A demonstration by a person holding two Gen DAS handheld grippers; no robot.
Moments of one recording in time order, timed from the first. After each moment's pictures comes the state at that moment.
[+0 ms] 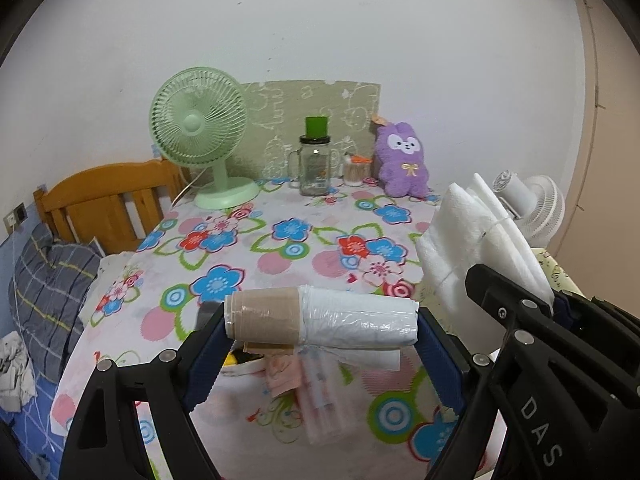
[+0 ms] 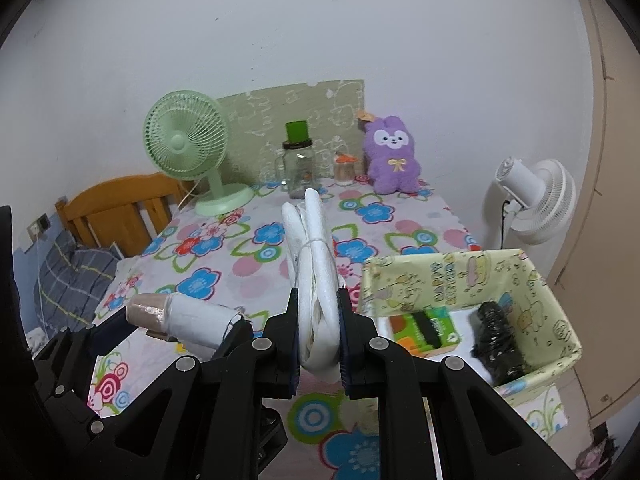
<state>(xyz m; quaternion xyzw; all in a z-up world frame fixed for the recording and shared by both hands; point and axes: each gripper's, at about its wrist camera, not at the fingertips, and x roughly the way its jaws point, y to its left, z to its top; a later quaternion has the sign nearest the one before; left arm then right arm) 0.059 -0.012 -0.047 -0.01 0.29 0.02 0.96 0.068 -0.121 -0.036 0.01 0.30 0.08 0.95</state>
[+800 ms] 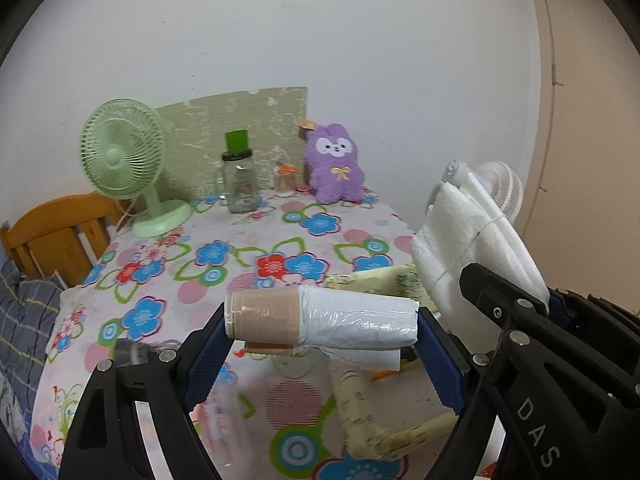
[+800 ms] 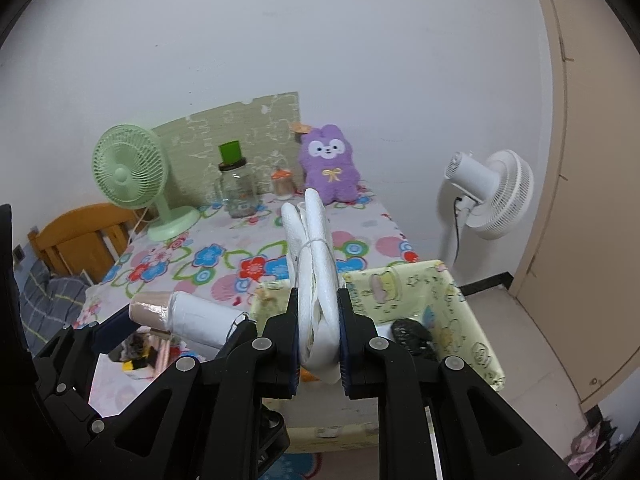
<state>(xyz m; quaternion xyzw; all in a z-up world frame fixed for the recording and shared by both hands) 0.086 -0.097 -0.040 0.02 0.29 -0.06 0.95 0.083 -0.207 -0.029 0.04 0.29 0.02 0.95</state>
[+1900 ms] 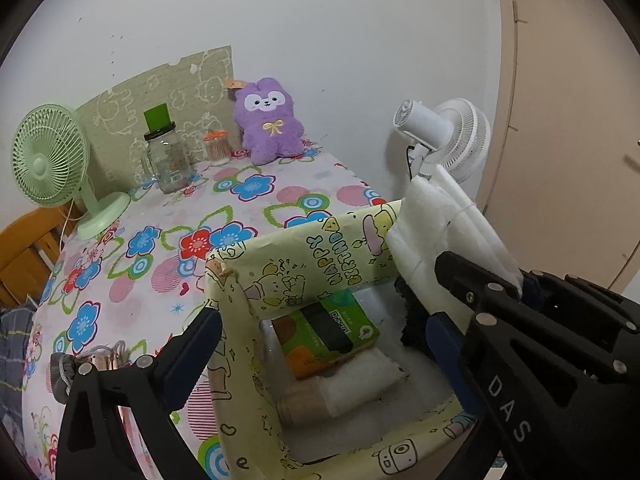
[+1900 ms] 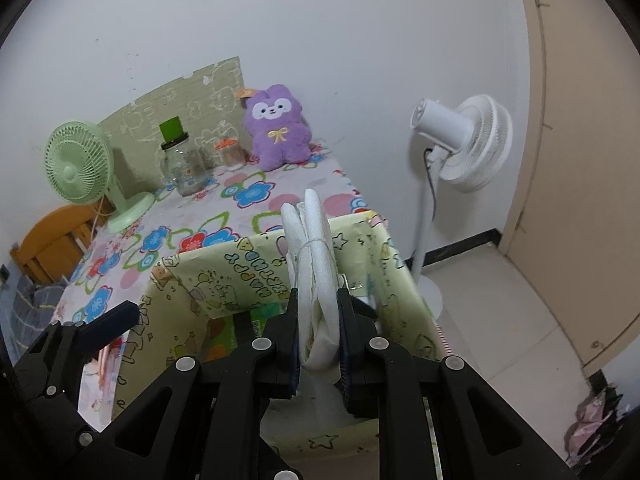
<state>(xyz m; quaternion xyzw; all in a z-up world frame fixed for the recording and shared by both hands) 0.120 -0.166 -0.079 0.08 0.36 -0.11 0.92 0.119 -0.275 -0.082 0.08 0.35 0.00 0.93</state>
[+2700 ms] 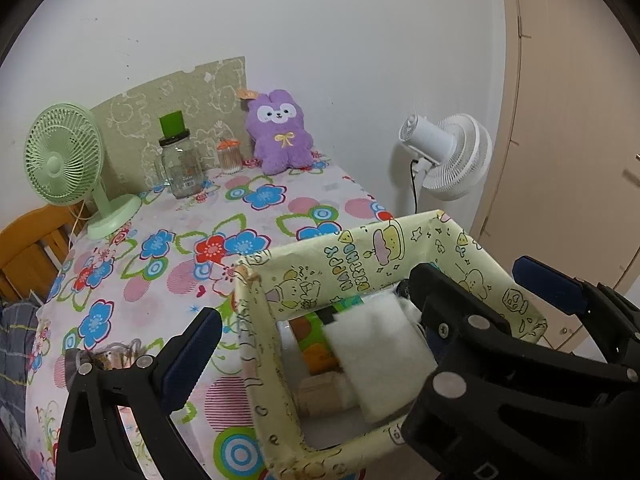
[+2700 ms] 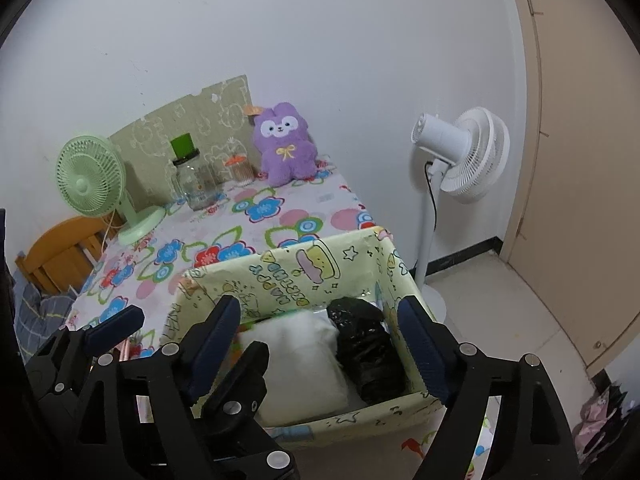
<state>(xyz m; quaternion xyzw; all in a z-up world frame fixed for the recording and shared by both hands) 0.102 -0.149 -0.060 0.06 0.34 -0.11 0.93 0.098 -0.265 -0.059 0.09 0.32 -0.01 0.94</state>
